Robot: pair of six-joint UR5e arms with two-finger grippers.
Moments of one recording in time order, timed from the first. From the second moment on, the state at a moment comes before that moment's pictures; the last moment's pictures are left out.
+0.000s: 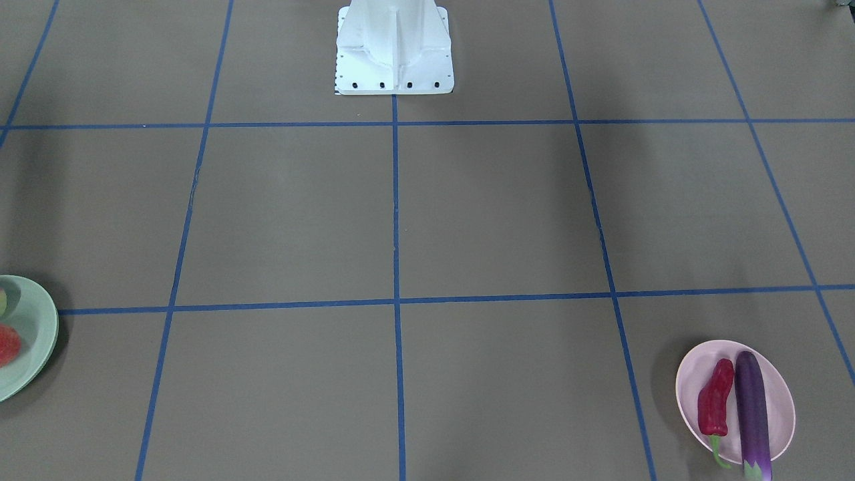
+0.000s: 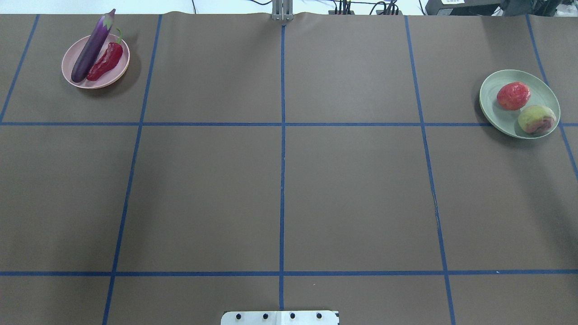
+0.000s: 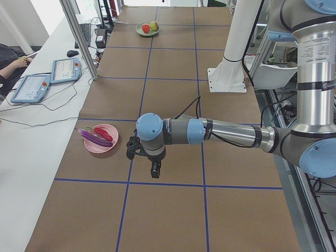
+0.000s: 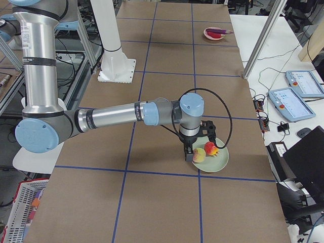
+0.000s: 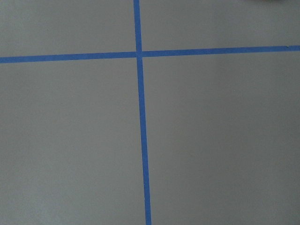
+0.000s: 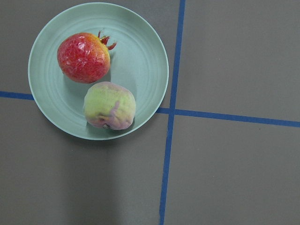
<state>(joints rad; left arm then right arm) -1.58 -1.47 -1.82 -1.38 -2.43 0.10 1.52 -1.57 1.78 -1.67 2.28 0.00</state>
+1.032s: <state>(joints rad) -1.58 -1.46 -1.83 -1.38 -2.43 0.10 1.48 -1.58 1.77 -1.67 2.28 0.00</state>
